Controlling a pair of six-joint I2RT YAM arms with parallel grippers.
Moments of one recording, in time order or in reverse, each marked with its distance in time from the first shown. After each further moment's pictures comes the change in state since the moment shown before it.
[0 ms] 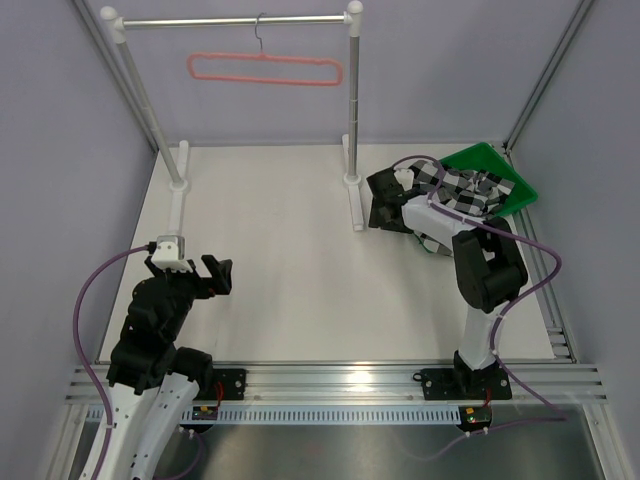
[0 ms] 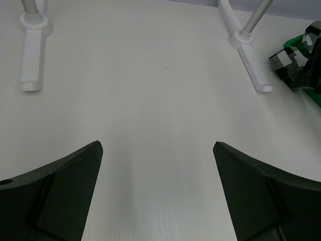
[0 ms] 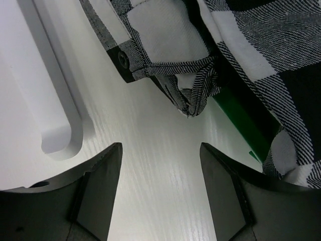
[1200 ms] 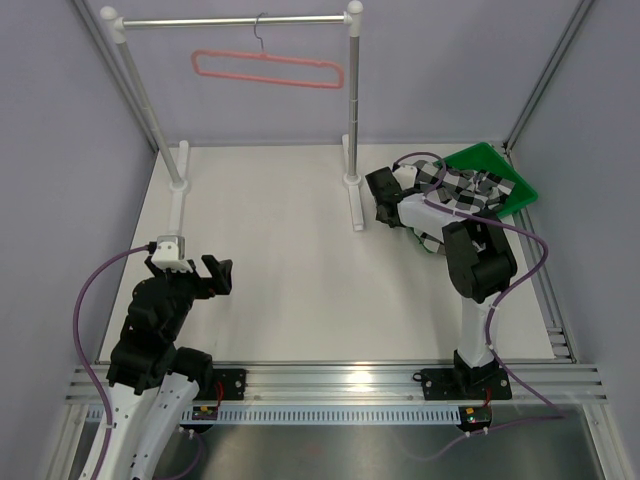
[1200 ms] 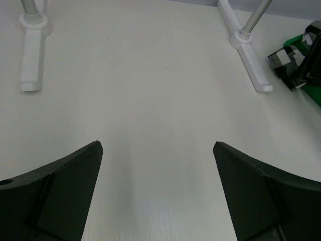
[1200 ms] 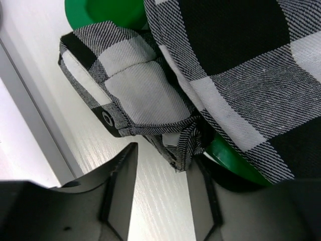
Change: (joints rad) left arm -0.002 0.000 0.000 0.000 0.000 0.000; right arm -0.020 0.099 0.032 0.119 0.137 0.059
